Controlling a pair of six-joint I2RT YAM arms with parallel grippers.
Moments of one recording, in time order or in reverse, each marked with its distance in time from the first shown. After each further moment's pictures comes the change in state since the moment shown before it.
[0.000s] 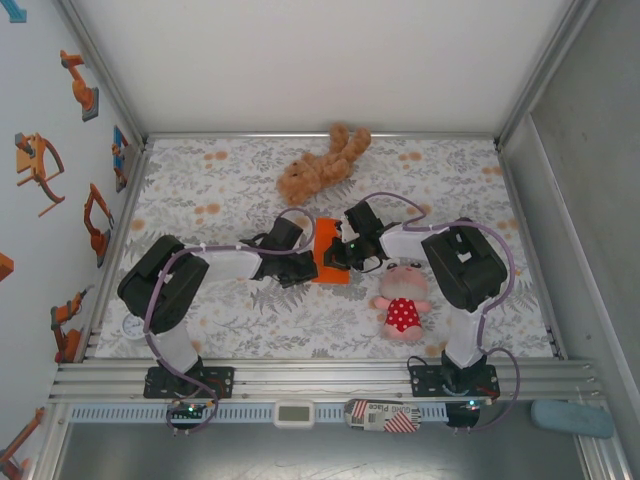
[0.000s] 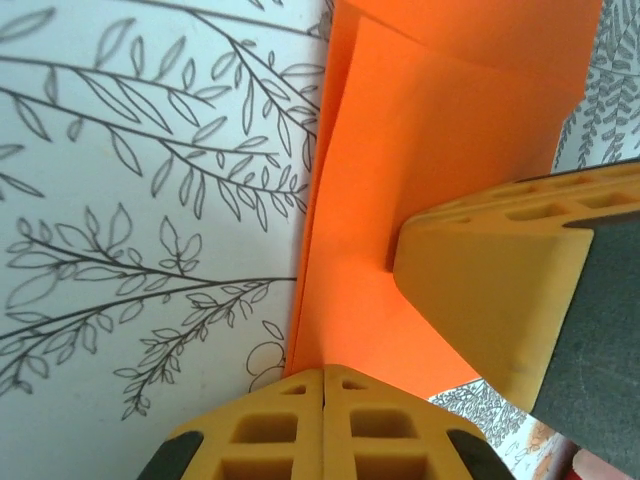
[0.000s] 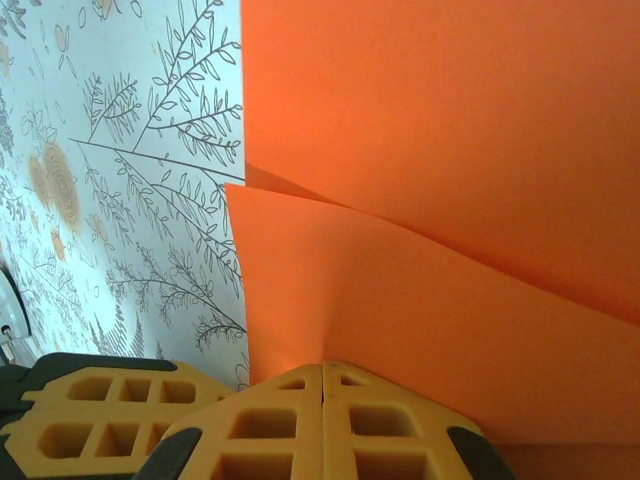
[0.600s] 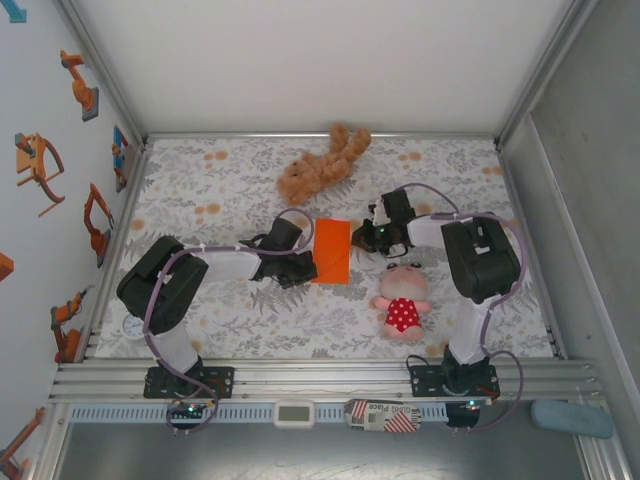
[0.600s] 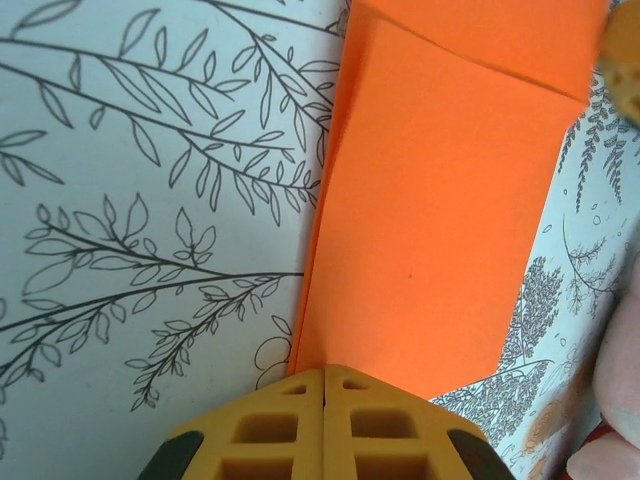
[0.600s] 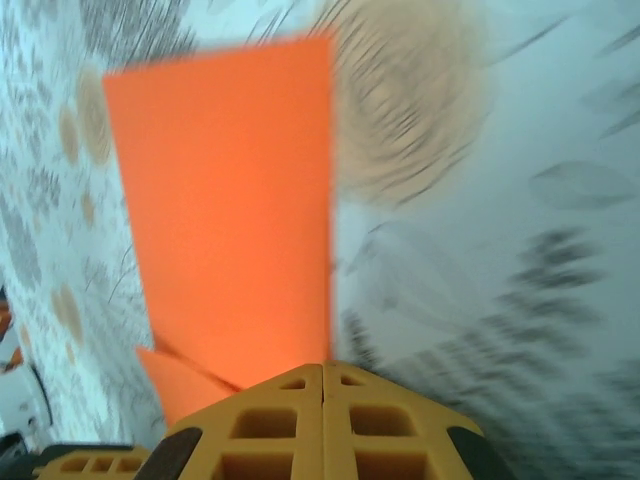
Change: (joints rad) left arm 0.001 -0.006 -0.010 0.002 -0.011 -0.022; right arm -0.256 0.007 -0.009 0.046 -0.021 -0.066
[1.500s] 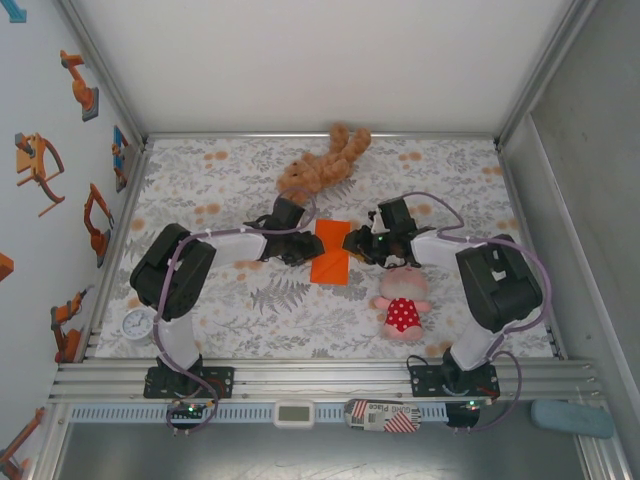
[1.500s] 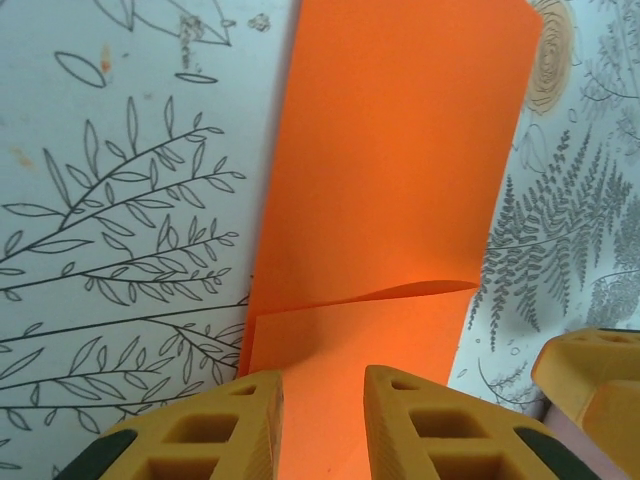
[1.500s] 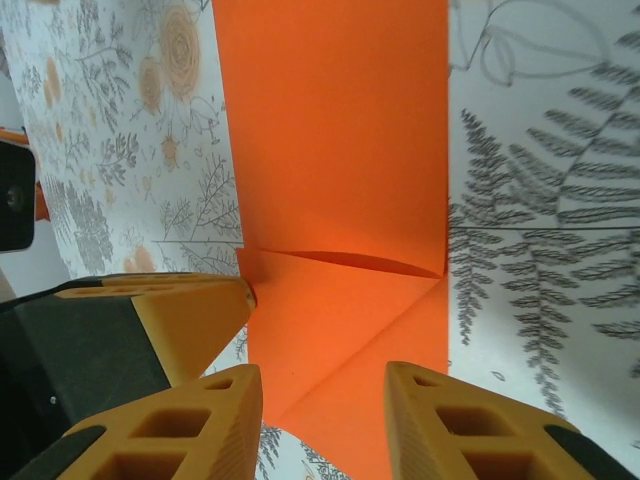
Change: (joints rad) left arm 0.060 0.106 0.188 -0.032 -0.008 0.000; right arm 0.109 -0.215 -0.161 0.056 0.035 0.230
